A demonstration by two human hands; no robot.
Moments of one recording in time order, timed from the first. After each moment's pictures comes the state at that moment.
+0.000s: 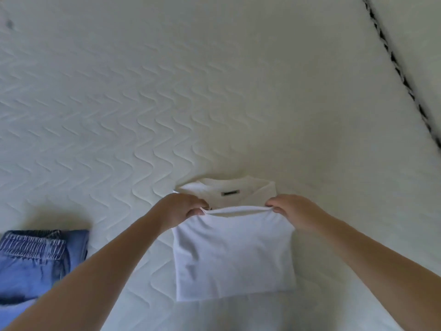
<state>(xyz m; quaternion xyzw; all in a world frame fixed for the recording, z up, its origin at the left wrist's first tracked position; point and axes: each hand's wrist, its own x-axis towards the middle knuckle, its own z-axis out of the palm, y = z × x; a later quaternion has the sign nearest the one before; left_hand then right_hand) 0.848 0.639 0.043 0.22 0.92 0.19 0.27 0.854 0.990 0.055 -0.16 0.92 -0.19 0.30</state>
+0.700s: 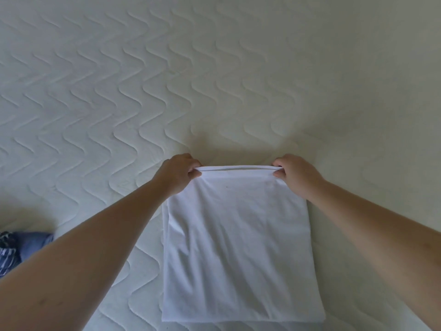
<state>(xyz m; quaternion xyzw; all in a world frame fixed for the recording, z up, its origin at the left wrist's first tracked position) 0.750 0.641 -0.095 0.06 0.95 0.17 0.25 0.736 0.963 -0.086 -0.09 0.95 -0.16 0.26</state>
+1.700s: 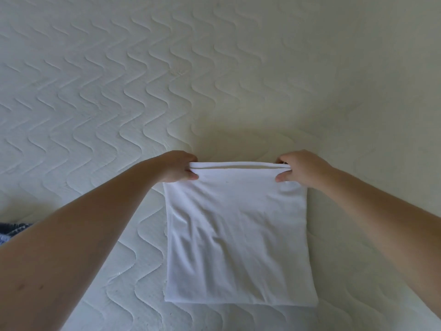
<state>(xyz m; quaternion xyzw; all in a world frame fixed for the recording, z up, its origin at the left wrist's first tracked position) 0.736 0.642 -0.043 0.09 0.90 0.13 0.40 0.733 0.980 -0.048 -0.11 0.92 -0.16 0.33</state>
